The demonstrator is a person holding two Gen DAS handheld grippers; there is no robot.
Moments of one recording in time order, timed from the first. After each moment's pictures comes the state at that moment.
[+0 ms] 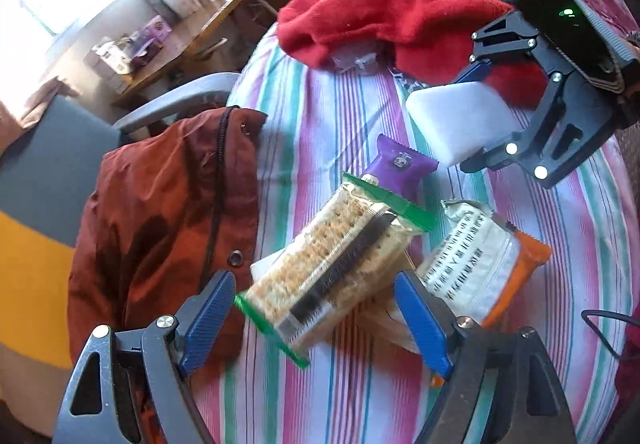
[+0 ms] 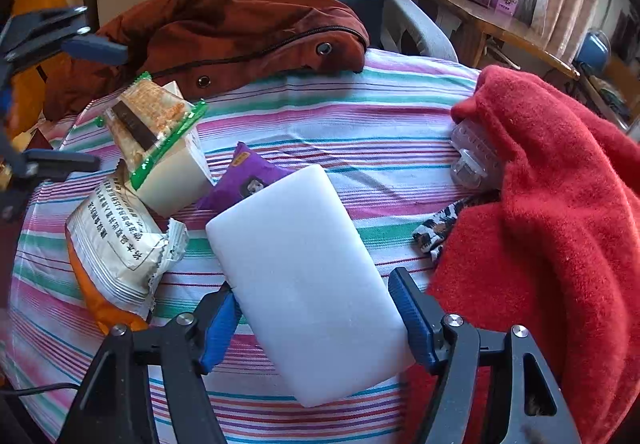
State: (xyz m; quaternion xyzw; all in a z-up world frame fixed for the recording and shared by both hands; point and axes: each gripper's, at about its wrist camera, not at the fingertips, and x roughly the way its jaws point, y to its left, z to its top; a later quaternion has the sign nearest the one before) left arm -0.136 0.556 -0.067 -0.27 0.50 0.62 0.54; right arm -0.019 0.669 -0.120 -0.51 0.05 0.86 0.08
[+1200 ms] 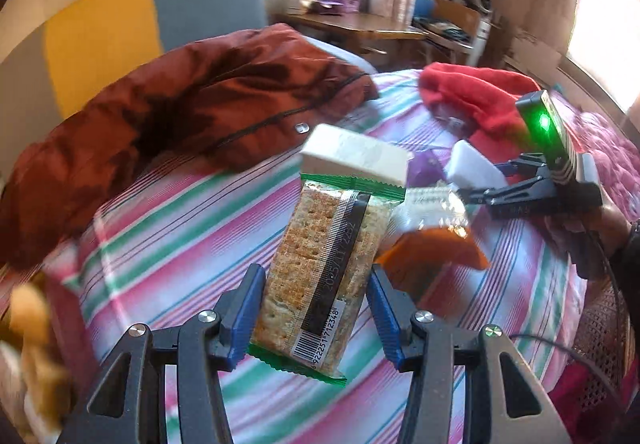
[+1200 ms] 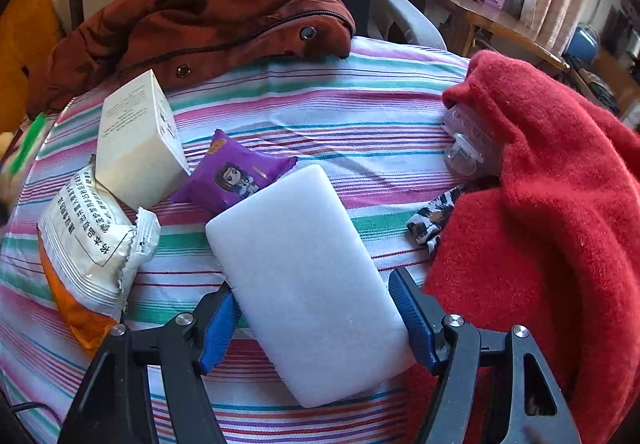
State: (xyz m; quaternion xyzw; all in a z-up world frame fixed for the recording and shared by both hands) left arm -0.100 0.404 -0.062 -0.41 0.17 0.81 0.39; right arm -0.021 0.678 -0.136 -0.51 0.06 0.85 0.12
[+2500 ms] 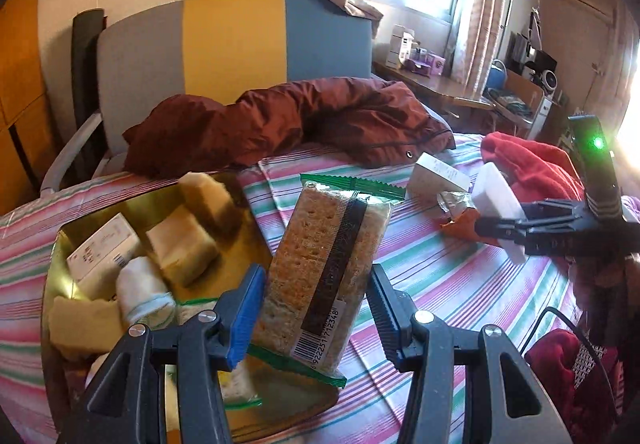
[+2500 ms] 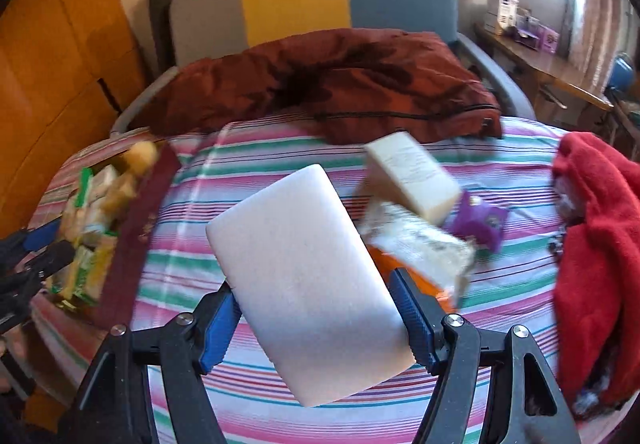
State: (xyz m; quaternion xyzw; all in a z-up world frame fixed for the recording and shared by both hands) left arm -0.054 0.218 -0.014 -0.37 0.07 0.88 0.28; right arm -0.016 0.476 -0.051 -0.45 0.08 0.89 0.00
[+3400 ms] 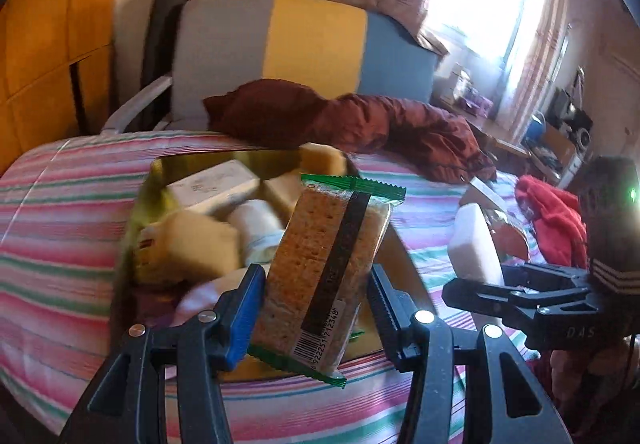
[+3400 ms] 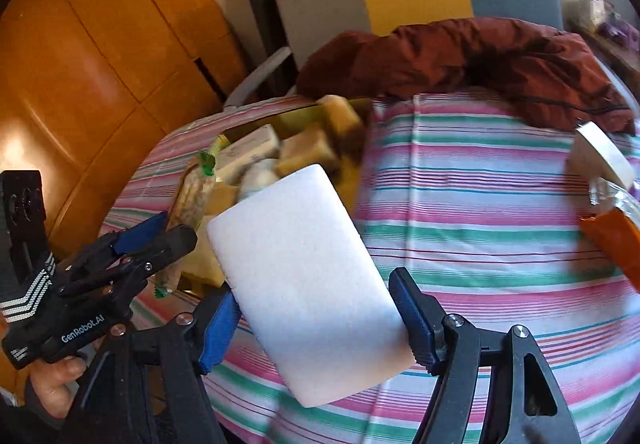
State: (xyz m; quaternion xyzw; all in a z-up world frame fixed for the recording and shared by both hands) left arm -0.032 0.077 -0.017 -0.37 -0.03 0.91 0.20; right arm -0.006 0.293 -0.050 -0.44 0.13 0.88 -0.15
